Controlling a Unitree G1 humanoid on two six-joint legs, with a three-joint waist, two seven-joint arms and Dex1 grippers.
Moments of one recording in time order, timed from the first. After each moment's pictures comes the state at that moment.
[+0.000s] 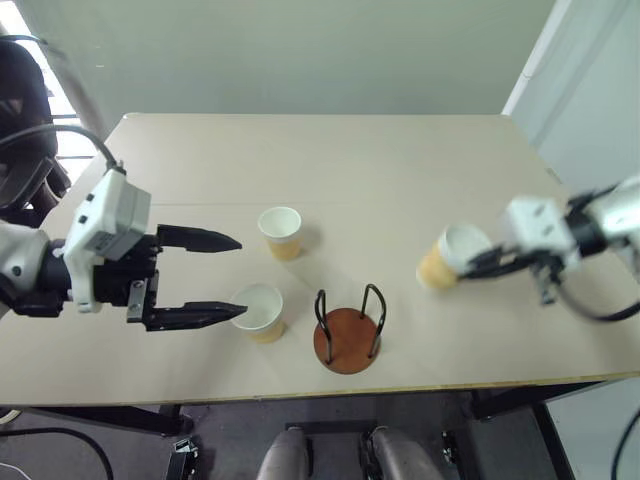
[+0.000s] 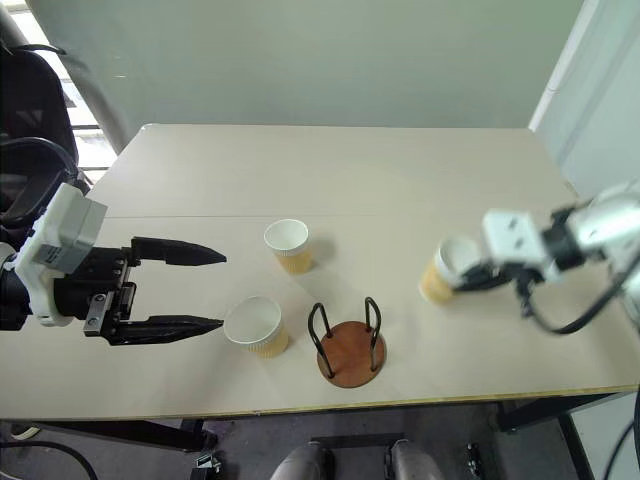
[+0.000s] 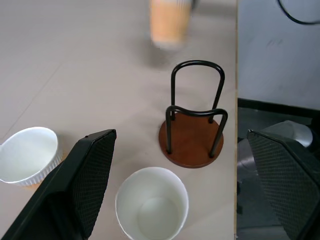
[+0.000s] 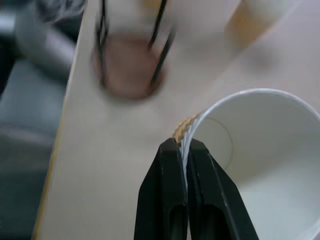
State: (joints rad) left arm -0.21 1.21 0.49 -0.46 -0.89 0.76 -1.26; right arm -0.89 -1.07 0.05 -0.17 0.46 0.44 1.58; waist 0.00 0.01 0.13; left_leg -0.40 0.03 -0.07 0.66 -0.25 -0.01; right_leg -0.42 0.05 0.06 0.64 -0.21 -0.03
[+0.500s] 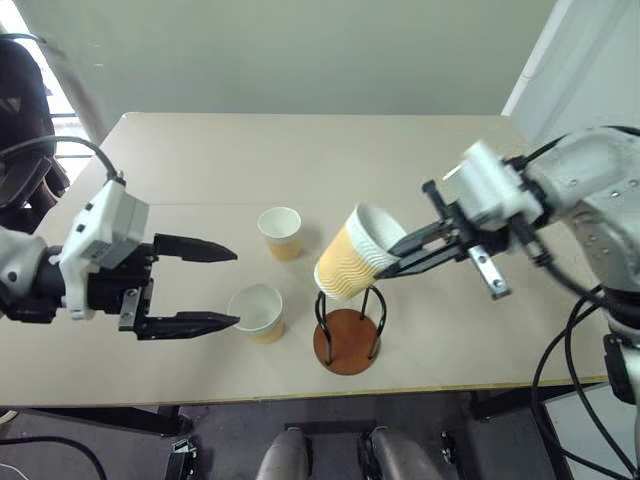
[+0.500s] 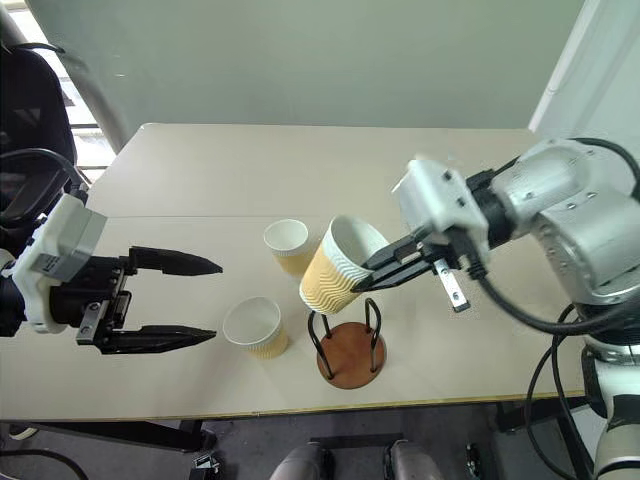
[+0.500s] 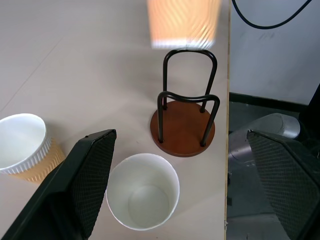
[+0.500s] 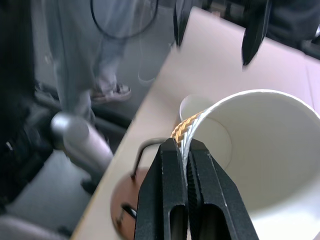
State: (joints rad) left arm -0.16 1.22 0.51 -0.46 -0.87 0.76 -1.31; right arm -0.96 -0.84 0.27 -0.36 0.52 0.57 1.48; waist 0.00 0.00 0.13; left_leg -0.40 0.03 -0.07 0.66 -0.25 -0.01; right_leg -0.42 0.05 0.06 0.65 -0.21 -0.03
